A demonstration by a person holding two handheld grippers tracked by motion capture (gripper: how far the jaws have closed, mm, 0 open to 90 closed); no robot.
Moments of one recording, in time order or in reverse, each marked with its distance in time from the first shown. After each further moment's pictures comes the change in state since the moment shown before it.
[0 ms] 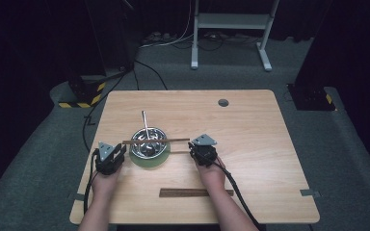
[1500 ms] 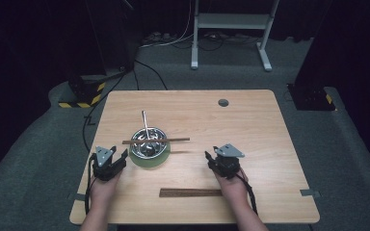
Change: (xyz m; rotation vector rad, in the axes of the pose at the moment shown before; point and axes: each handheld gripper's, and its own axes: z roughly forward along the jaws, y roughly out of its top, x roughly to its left) left arm -0.014 0.005 -0.028 -0.002 0.022 -0.016; right arm -0.037 -0.032 -0.072 -0.040 -0.012 0.040
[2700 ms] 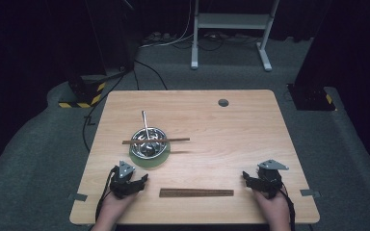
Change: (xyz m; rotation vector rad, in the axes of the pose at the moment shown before) left arm -0.054 -0.029 -0.006 0.262 -0.201 0.091; right arm -0.090 -0.078 -0.058 0.226 -0.092 0.120
